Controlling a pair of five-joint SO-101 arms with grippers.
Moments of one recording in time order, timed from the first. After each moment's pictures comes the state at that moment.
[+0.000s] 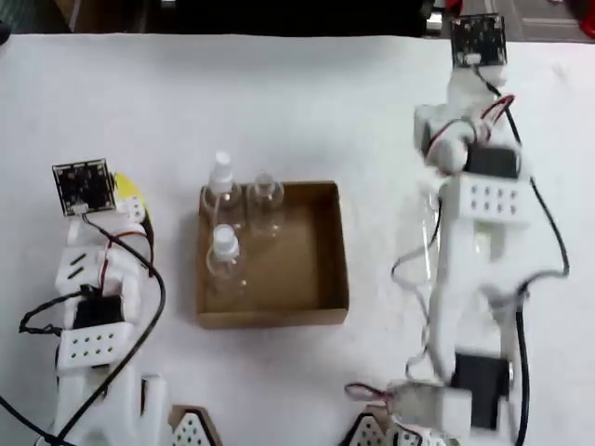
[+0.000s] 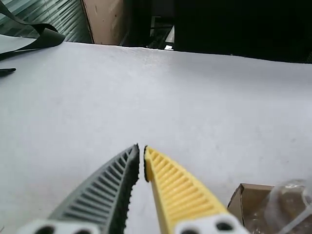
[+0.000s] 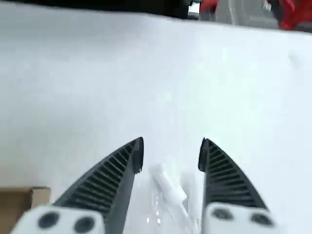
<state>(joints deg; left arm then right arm) -15.8 -54.8 77.4 8.2 1.6 4.0 -7.8 3.5 52.6 12.7</state>
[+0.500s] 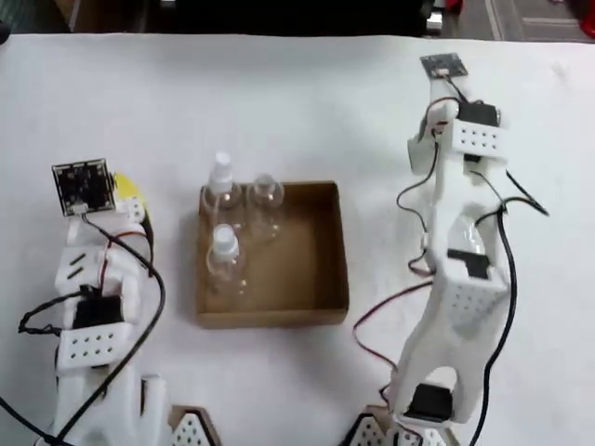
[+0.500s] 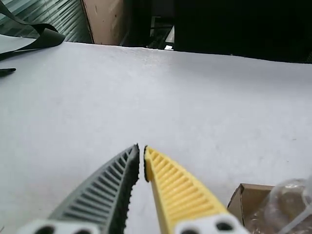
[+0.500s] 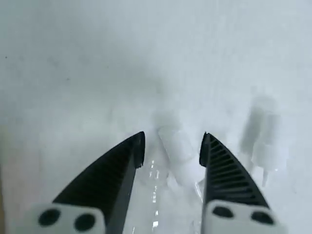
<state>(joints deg) -15.8 -54.8 77.4 8.2 1.6 6.6 36.2 -31.6 75.6 20.3</state>
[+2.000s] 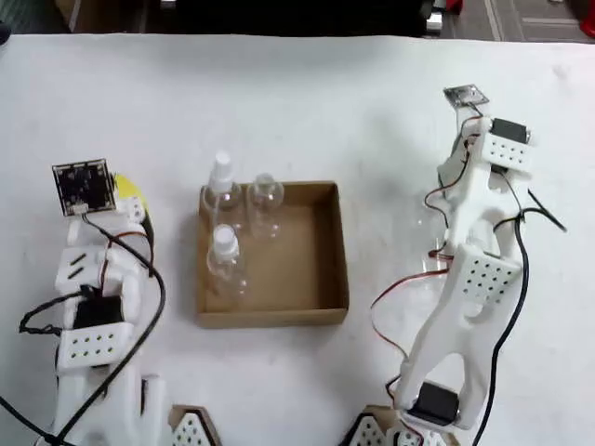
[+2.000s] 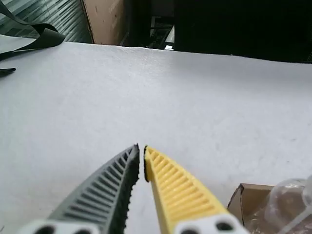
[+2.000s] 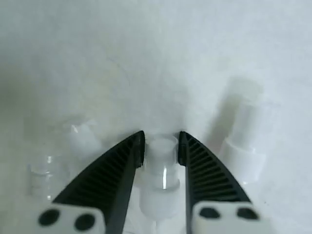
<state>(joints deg) -15.8 -54.8 77.4 8.2 1.6 15.5 53.7 -46.2 80.4 33.2</state>
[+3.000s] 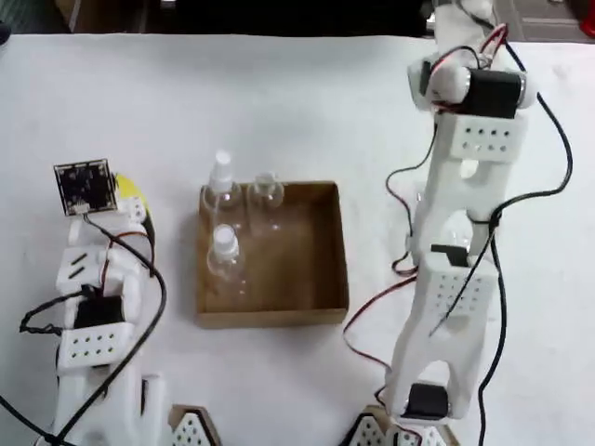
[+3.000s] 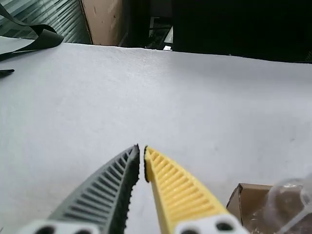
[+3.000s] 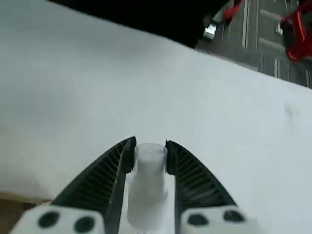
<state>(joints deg) -15.4 -54.8 77.4 8.2 1.6 0.7 39.2 -87.7 97.2 20.5</state>
